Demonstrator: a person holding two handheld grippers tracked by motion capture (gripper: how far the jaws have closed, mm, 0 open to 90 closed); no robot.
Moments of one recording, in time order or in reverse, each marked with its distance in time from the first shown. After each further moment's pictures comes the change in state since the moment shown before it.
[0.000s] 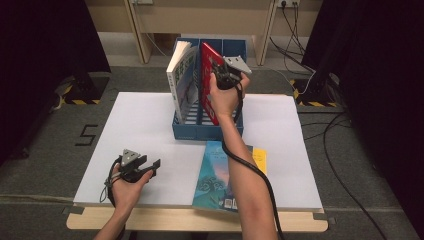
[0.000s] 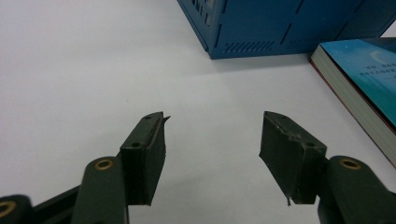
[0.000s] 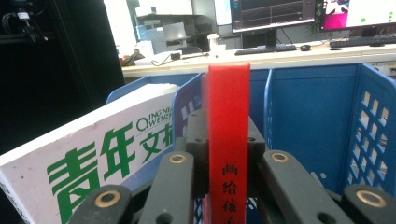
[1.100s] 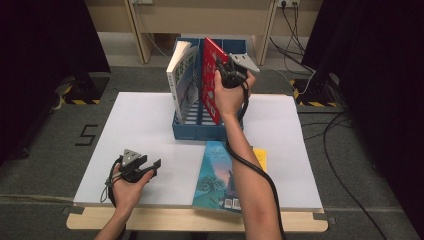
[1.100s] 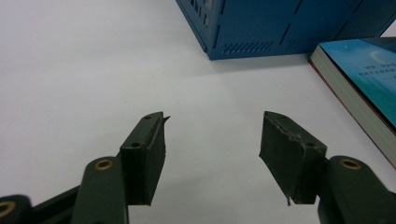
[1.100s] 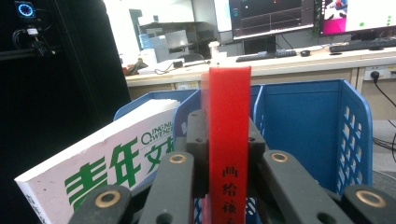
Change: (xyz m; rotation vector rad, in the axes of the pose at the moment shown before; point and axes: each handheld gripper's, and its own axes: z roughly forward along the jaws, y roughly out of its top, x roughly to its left) left arm -0.002 0.000 0.000 -0.001 0.002 0.006; right arm -0.006 0.015 -0.017 -0.031 0.013 0.024
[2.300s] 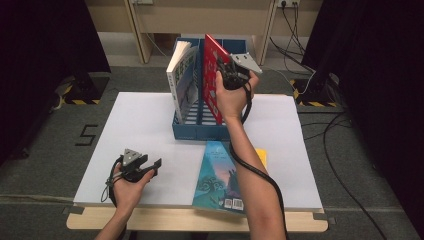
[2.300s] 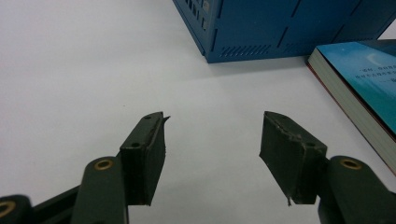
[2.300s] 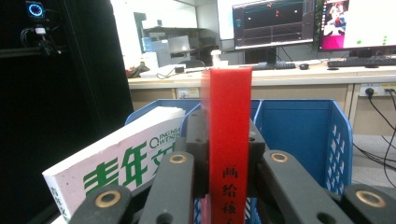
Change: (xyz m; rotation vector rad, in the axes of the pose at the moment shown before) left arm -0.002 0.002 0.000 -0.003 0.004 0.005; right arm 0.007 0.012 -0.022 -0.024 0.006 -0.046
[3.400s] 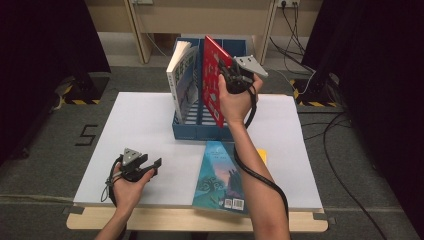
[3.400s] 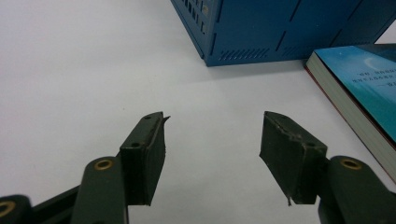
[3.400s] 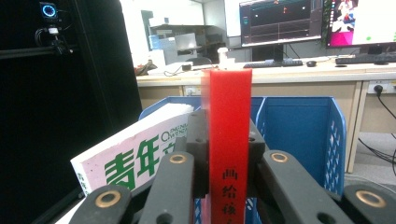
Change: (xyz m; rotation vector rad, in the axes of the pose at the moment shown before) left arm -0.001 0.002 -0.001 -0.008 -0.002 -0.003; right arm 0.000 0.005 -0.022 0.010 0.029 -0.001
